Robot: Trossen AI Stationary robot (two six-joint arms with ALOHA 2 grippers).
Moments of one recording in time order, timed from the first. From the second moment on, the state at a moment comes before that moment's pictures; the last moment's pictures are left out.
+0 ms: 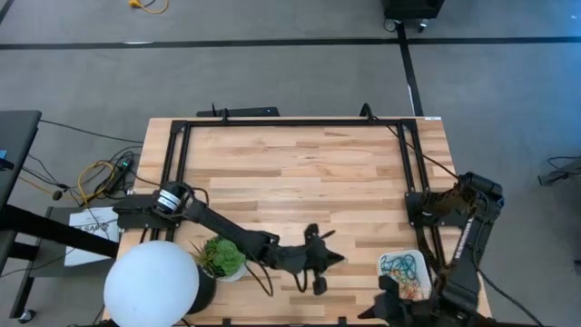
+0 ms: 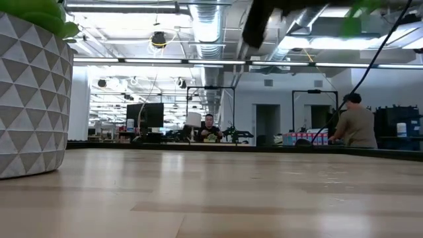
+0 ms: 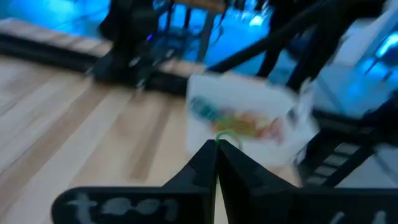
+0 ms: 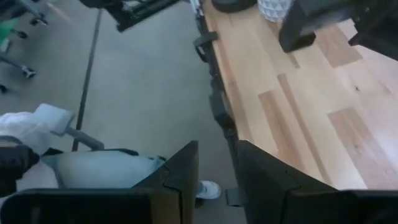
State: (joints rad) left arm -0.42 2.11 1.49 0.36 -0.44 -0.36; right arm 1.10 1.74 1.59 -0.74 0.63 1.15
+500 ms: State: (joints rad) left arm -0.37 2.64 2.32 0.15 -0.32 -0.25; right arm 1.43 1.71 1.59 -0.75 1.17 1.06
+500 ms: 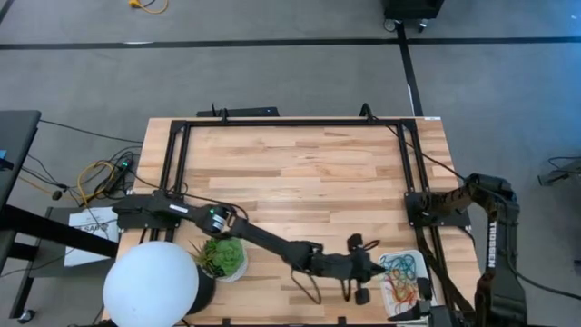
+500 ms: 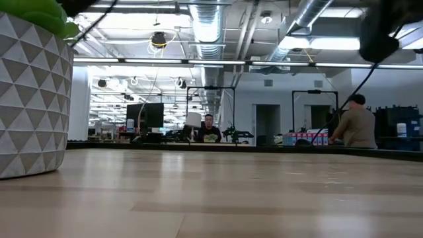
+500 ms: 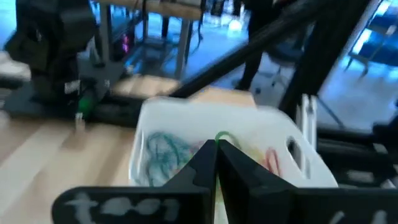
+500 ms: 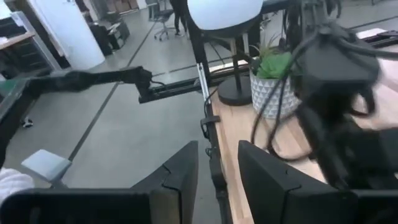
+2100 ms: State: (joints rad) left arm -0.55 2.42 2.29 -0.83 -1.03 -0.14; right arm 0.99 1.72 1.58 -0.69 0.55 1.05
